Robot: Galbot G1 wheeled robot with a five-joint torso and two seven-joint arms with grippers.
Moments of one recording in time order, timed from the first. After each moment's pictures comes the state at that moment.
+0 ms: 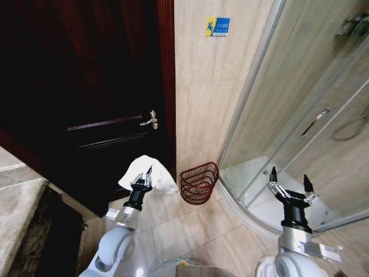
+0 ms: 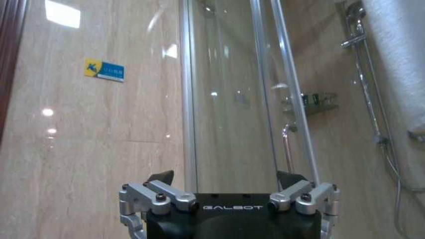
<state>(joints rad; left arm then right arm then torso) 1.61 -1.26 -0.45 -2.21 -0.37 -0.17 -0.03 -1.76 1.50 0.80 2.30 0.30 0.36 0.07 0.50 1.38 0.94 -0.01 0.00</state>
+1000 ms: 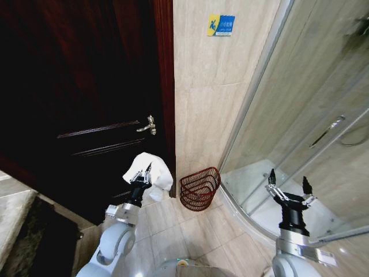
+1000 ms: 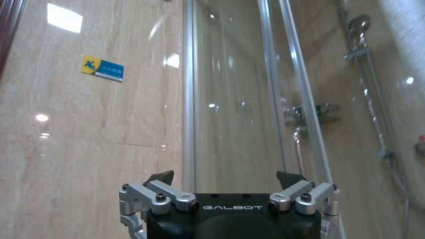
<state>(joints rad) 1.56 -1.25 -0.45 -2.18 -0.40 -0.18 -0.03 -1.76 1.52 0.78 2.25 0.22 0.47 0.09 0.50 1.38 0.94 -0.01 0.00</state>
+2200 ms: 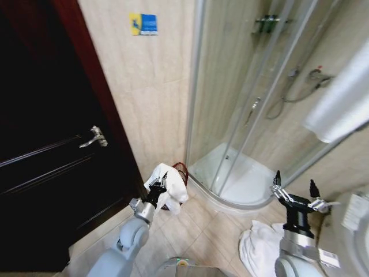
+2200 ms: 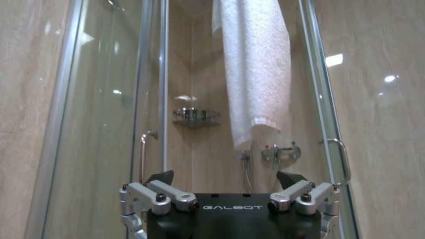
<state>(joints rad) 1.34 -1.21 -0.23 -1.89 -0.53 -0.10 -0.07 -1.77 1.53 0.80 2.24 0.22 0.43 0.12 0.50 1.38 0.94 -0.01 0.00</state>
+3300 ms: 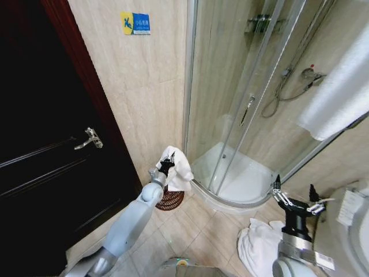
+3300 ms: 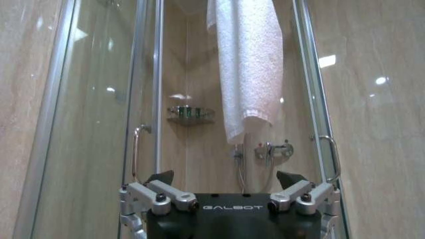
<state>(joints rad) 0.87 -1.23 -0.09 -1.50 -0.61 -0.14 -0.12 -1.76 1.56 0.81 2.21 0.21 0.47 0.11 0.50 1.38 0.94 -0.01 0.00</state>
